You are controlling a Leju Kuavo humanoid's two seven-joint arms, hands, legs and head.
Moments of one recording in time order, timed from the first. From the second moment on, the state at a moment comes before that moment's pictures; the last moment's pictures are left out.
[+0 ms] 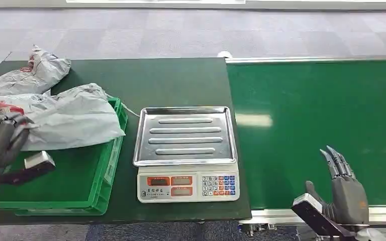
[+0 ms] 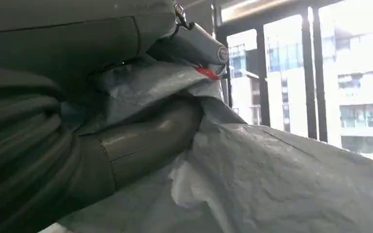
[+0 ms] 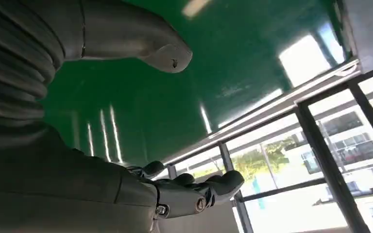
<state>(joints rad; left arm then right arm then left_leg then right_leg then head) 0.05 0.54 0.10 -1.76 -0.91 0.01 -0.20 0.37 -0.24 -0.21 -1.87 0.76 -0.11 -0.20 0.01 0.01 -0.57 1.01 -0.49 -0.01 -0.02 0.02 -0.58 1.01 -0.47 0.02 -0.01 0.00</state>
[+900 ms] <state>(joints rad) 0.37 0.14 -0.01 -2.04 -0.73 0.52 -0.19 0.51 0.03 -0.32 -2.08 0.91 -0.09 -0.27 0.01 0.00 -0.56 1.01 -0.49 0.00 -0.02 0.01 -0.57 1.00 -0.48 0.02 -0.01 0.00</state>
